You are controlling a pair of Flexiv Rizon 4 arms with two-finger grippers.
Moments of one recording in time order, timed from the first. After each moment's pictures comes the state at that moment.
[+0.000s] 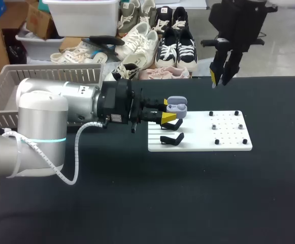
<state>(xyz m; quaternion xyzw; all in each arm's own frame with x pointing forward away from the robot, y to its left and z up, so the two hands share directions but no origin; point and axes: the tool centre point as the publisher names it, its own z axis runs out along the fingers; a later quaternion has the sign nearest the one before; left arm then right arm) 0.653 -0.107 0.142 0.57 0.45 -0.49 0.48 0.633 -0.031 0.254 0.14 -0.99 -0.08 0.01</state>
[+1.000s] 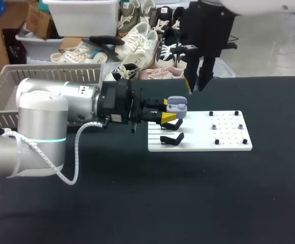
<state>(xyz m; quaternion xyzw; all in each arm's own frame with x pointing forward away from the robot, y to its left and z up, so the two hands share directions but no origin) 0.653 -0.107 0.142 0.57 0.45 -0.49 0.48 0.616 0.025 0.253 0.15 -0.99 -0.05 0.01</state>
